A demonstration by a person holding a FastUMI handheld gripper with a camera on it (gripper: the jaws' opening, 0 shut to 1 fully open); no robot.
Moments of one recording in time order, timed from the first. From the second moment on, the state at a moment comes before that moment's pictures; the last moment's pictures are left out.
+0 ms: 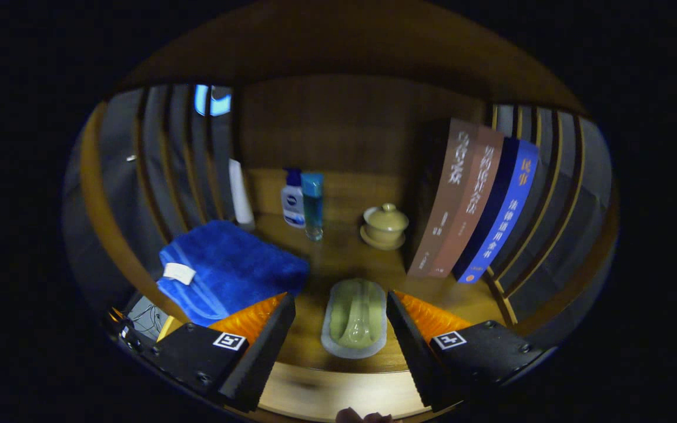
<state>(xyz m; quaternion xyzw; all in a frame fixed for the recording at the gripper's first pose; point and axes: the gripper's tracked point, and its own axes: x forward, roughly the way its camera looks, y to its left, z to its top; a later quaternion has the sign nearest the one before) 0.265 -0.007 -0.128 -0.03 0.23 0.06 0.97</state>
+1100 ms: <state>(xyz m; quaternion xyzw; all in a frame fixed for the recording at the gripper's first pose) 0.003 0.003 -0.127 0.05 -0.02 0.04 1.00</state>
